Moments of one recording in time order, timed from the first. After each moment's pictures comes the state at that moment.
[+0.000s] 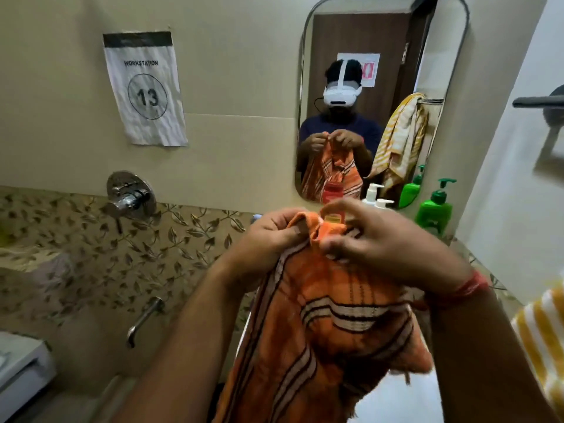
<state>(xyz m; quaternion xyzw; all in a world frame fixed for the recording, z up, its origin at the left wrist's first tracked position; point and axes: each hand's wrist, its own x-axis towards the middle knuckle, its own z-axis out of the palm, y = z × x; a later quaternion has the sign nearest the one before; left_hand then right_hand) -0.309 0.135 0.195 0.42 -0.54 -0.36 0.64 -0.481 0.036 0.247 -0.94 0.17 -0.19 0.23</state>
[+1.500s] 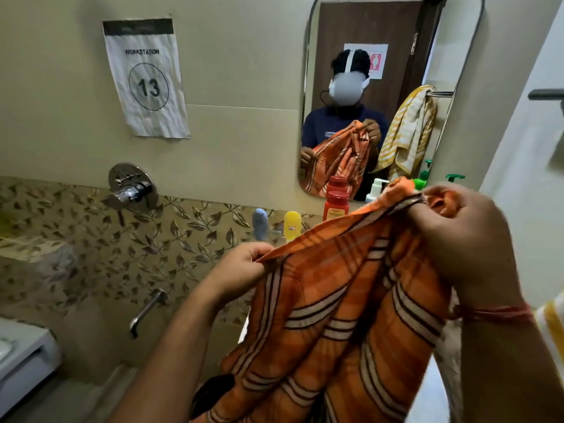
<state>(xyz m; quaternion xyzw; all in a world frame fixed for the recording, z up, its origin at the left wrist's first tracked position) -0.267 0.149 0.142 0.68 -0.49 -0.27 0.48 -0.514 0.015 0.229 -0.77 0.34 -0.51 0.17</state>
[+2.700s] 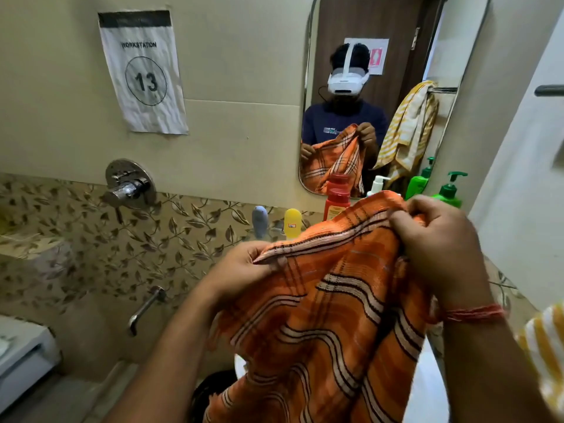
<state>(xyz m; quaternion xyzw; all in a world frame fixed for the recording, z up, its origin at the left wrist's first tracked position) -0.260 0.148 0.135 0.64 -0.52 -0.25 0.51 -0.494 0.013 0.212 -0.78 0.36 -0.47 0.19</state>
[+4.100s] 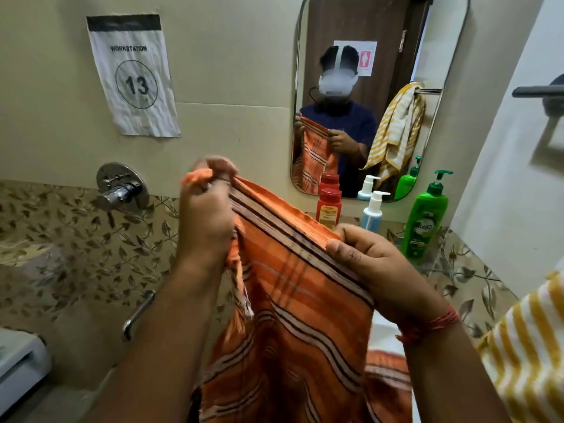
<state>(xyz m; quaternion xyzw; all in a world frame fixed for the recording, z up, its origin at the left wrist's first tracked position) -0.293 0.155 0.223 0.59 -0.27 0.03 0.76 -0.481 0.033 0.185 -0.74 0.06 -0.23 0.62</state>
